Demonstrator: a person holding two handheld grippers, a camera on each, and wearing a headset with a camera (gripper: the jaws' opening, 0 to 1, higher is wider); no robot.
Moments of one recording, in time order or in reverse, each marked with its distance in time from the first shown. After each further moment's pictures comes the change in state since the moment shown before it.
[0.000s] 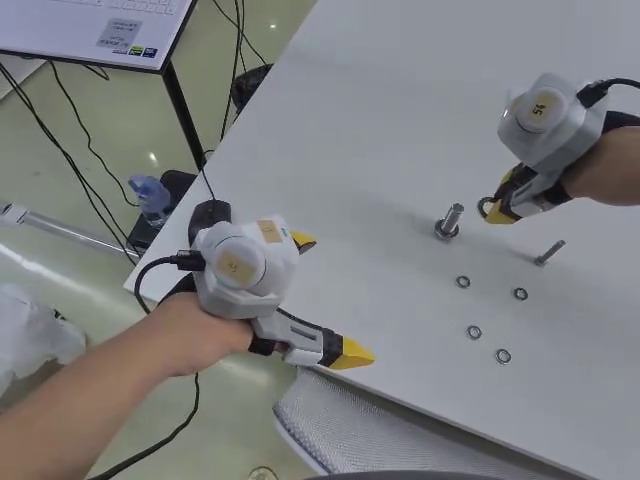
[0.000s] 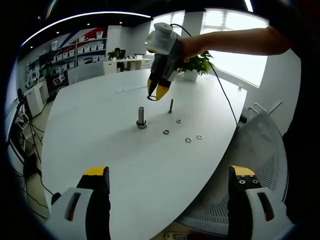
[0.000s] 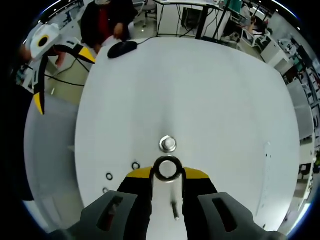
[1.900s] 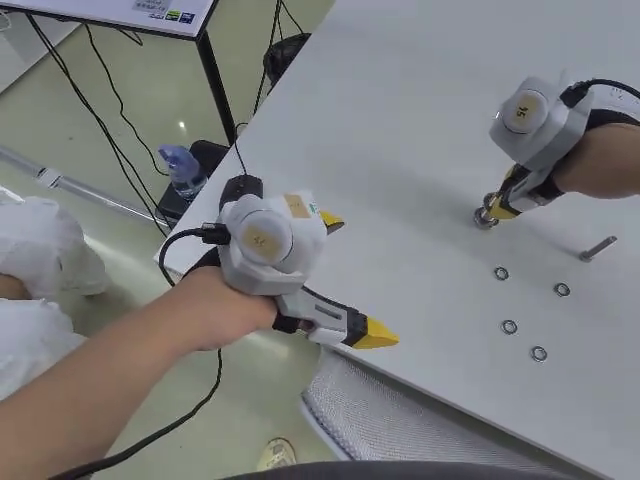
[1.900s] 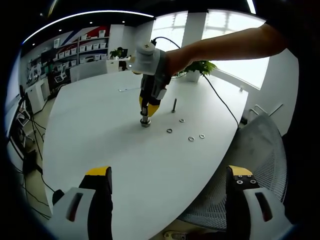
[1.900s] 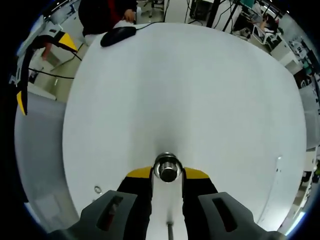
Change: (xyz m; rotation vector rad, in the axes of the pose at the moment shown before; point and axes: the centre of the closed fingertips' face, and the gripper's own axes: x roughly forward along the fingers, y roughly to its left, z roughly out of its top) left arm -0.005 0.010 -0.003 -0.022 -0.001 0.004; right arm 0.064 -0.006 0.013 -0.040 0.078 0.037
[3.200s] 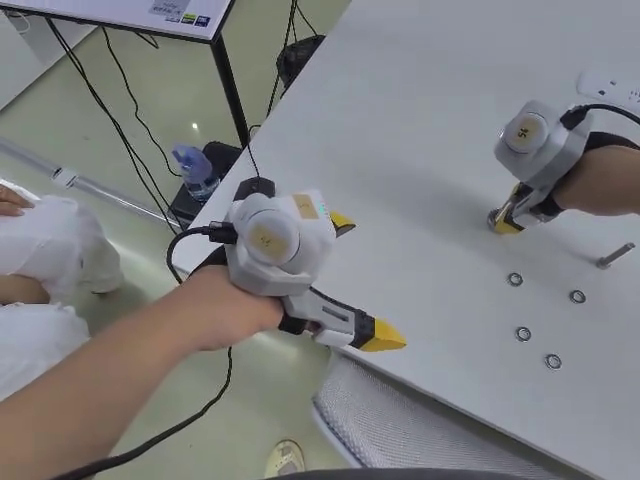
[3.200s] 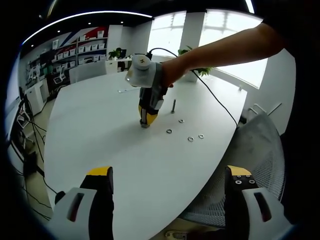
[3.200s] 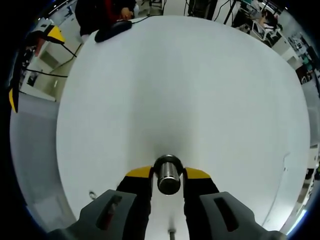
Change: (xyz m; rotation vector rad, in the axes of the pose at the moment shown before) left arm -0.007 -0.002 0.002 0.012 0.003 -0.006; right arm 0.019 0.009 -0.002 0.019 0.010 0.011
